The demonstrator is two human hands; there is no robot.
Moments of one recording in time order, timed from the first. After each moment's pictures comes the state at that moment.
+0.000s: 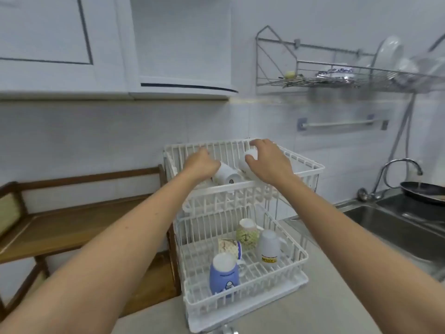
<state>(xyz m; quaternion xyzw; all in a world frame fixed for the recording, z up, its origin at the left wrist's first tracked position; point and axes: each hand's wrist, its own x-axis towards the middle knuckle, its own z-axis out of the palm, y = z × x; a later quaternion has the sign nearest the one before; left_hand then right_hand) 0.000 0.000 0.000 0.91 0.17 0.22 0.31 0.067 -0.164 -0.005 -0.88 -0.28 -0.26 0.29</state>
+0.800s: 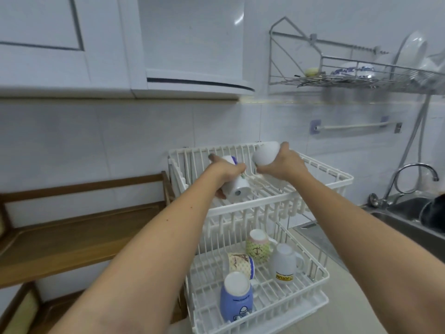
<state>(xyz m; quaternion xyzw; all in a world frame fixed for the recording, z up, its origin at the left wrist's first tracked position) 0.051 0.008 0.000 0.82 0.26 0.08 0.50 0.146 -0.133 -0.008 -0.94 -0.12 -0.14 0.30</state>
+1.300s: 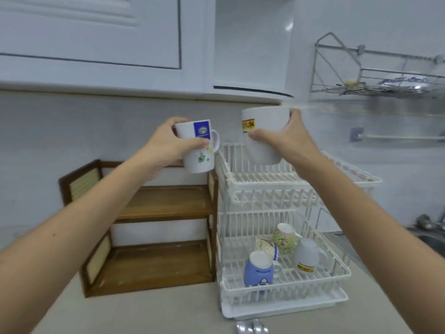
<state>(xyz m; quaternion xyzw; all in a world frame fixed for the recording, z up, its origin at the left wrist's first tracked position) -0.176 0.077 0.034 0.77 0.12 0.36 0.50 -0.033 -0.118 0.045 -0.67 -0.37 -0.09 0.63</state>
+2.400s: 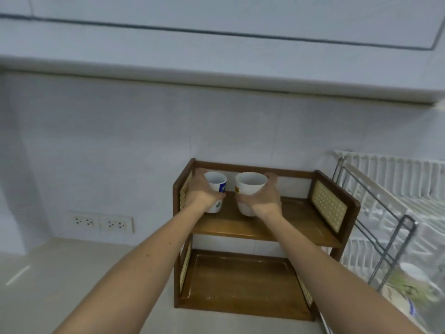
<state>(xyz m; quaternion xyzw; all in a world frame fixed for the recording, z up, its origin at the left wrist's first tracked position) -0.193 0.345 -0.100 0.78 0.38 0.34 0.36 -0.070 0.238 -0.114 -0.82 -0.28 0.01 0.50</state>
